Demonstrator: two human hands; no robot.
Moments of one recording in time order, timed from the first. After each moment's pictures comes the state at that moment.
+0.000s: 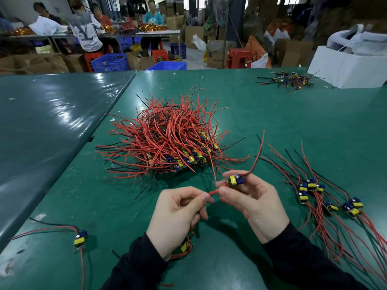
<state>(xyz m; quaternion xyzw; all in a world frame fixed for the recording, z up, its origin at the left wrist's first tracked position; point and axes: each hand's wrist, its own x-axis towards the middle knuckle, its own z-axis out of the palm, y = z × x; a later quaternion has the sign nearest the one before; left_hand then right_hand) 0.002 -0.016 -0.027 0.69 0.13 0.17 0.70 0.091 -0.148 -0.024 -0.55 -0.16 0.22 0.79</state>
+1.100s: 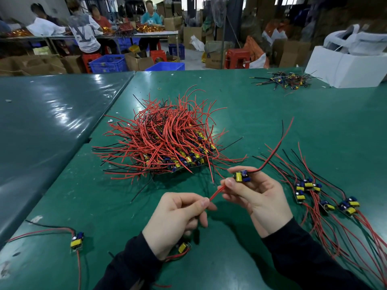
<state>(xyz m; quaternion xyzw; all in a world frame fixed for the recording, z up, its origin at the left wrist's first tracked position) 0.001 -0.015 -0.025 0.64 0.16 0.05 0.75 0.096 -0.152 -0.020 -0.51 -0.16 0.20 0.82</state>
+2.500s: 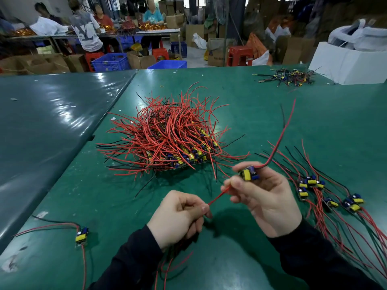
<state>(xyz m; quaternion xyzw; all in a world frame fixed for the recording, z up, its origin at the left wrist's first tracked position) 0.000 -0.007 -0.028 0.74 0.15 -0.01 0.66 0.088 -0.157 -0.006 -0.46 -0.24 0.23 0.82</state>
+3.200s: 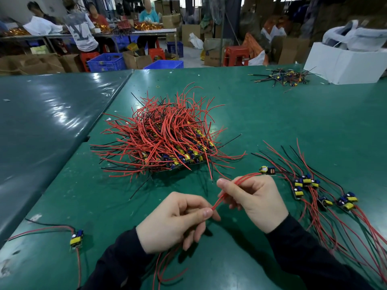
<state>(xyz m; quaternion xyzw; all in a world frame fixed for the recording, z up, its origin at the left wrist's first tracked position) -0.007 -0.004 -0.016 0.75 0.00 -0.06 0.66 0.100 -0.154 -0.021 -0.67 -0.29 0.13 0.67</state>
